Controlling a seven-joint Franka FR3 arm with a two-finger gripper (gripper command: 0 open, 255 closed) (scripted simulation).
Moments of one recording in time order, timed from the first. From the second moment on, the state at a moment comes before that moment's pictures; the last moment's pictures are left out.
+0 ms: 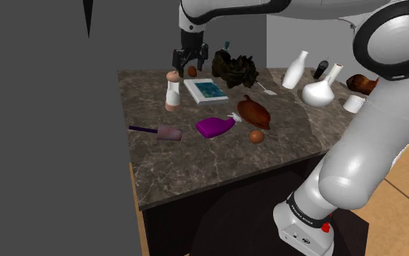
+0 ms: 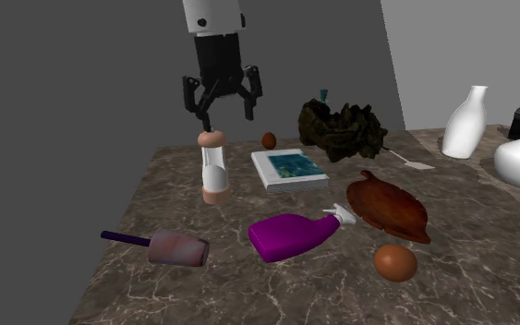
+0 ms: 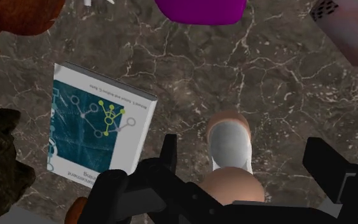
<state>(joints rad) 0.02 0.11 0.10 -1.69 -0.13 1.80 0.22</state>
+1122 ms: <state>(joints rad) 0.05 0.39 0.09 -1.45 -0.22 1.84 0.25</state>
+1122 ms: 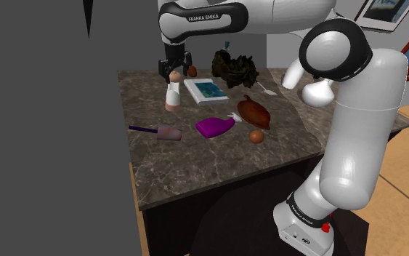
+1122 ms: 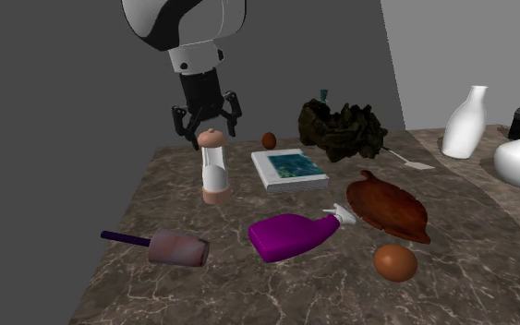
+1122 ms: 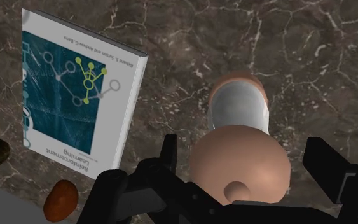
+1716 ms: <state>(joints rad) 0.05 0.39 0.09 -1.46 -0.22 1.84 0.25</state>
